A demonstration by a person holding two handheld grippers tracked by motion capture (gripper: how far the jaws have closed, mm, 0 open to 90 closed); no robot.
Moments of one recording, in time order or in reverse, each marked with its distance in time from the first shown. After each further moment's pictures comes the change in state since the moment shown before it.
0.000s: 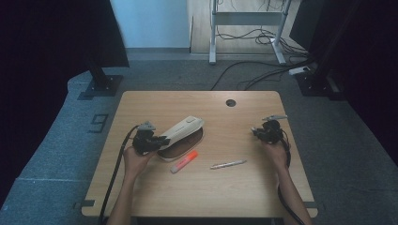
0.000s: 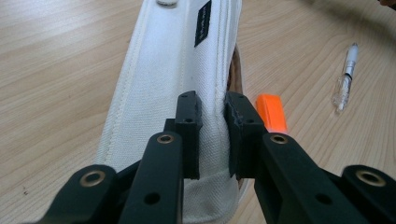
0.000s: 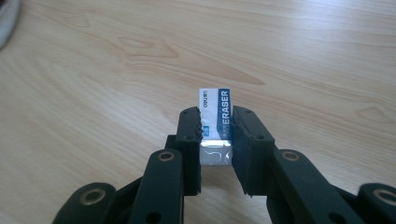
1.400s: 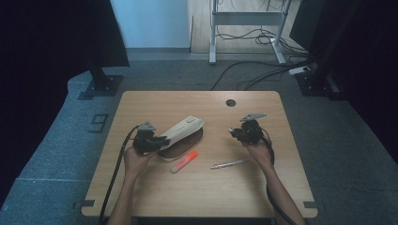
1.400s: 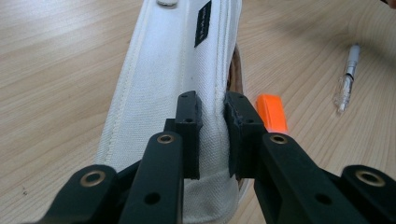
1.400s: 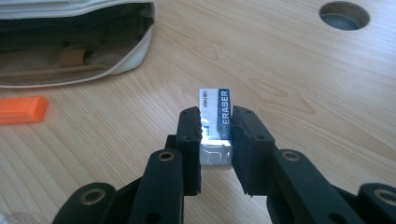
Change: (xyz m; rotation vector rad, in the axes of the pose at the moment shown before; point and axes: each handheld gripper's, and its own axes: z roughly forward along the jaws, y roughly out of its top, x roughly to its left) left arm -0.001 0.000 0.001 -0.004 0.005 0.000; right arm 0.076 0.029 0.005 -0.017 0.178 -0.159
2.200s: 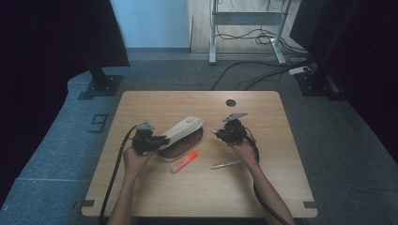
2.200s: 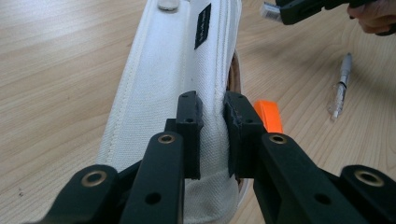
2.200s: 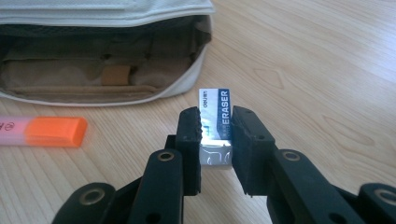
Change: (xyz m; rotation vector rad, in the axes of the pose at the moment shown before) left arm 0.003 -0.001 -0.002 -0.024 -0.016 -0.025; right arm 0.038 0.022 0.035 0.022 0.069 -0.067
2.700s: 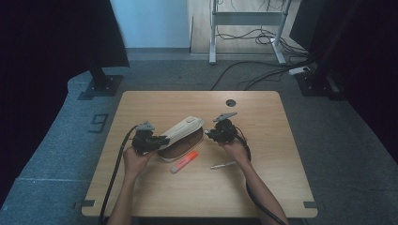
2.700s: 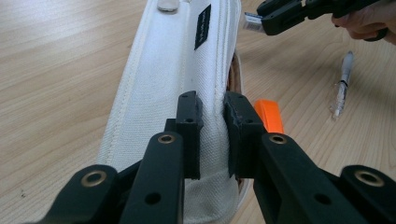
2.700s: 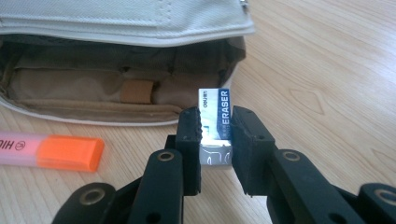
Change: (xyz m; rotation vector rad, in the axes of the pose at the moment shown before) left arm -0.001 0.000 0.000 0.002 0.005 0.015; right arm 0.018 0.013 0.022 0.011 0.026 -0.028
